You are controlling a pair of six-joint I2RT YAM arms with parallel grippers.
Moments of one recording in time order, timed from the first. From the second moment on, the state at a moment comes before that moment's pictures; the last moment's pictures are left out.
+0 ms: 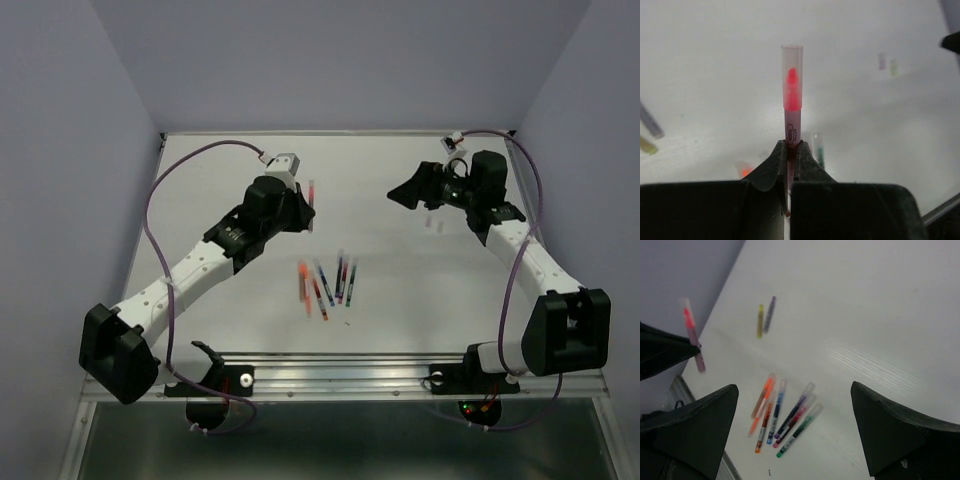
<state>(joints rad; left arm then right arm) -0.63 1.30 1.03 -0.29 -0.12 -0.49 0.08 1.37 1.01 -0.04 -0.70 0.39</state>
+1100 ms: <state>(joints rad) -0.66 1.31 0.98 0.14 0.34 -0.45 0.37 1.41 0.99 0.49 -0.77 0.63</state>
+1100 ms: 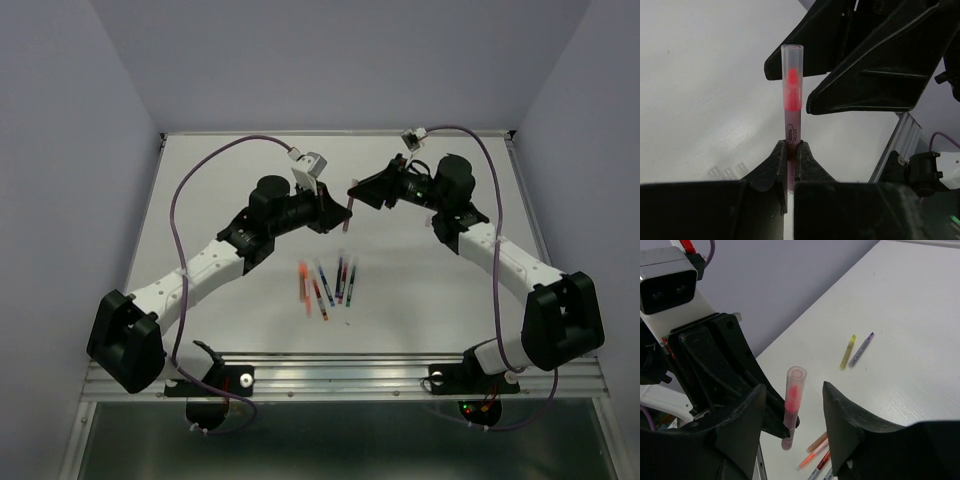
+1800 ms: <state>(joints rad) -0.66 1.34 0.97 0.18 0.35 -0.48 0.37 1.42 1.02 0.42 -0.68 0.62</state>
